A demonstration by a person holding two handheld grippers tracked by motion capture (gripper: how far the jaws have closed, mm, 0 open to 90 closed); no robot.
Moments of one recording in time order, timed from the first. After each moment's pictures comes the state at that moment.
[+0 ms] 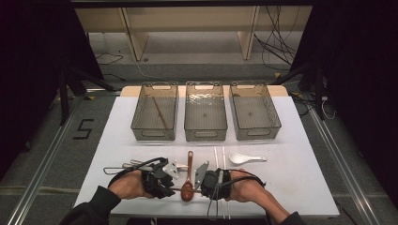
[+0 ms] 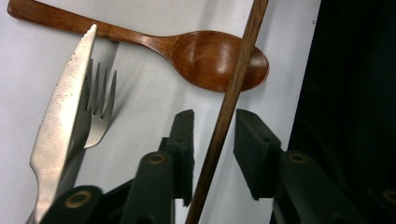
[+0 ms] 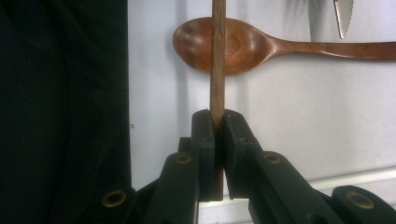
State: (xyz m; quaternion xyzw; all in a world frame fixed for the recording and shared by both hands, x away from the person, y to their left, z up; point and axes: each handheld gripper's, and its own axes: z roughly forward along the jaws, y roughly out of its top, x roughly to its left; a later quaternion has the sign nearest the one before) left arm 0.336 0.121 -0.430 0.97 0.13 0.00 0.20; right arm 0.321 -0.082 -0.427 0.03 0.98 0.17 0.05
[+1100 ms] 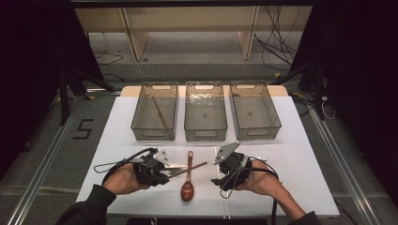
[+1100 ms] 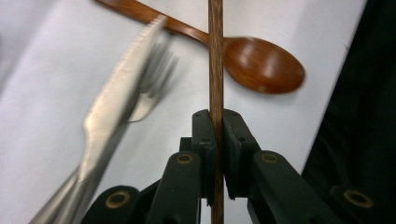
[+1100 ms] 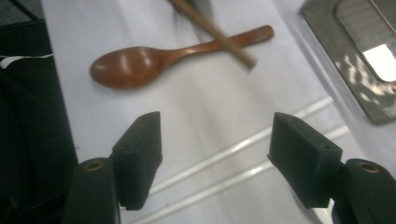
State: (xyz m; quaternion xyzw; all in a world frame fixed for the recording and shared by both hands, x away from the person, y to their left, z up) left arm 0.354 0.147 -0.415 0.95 0.22 0.02 0.22; right arm 0.345 -0.135 -0.405 0.18 0.94 0.27 0.10
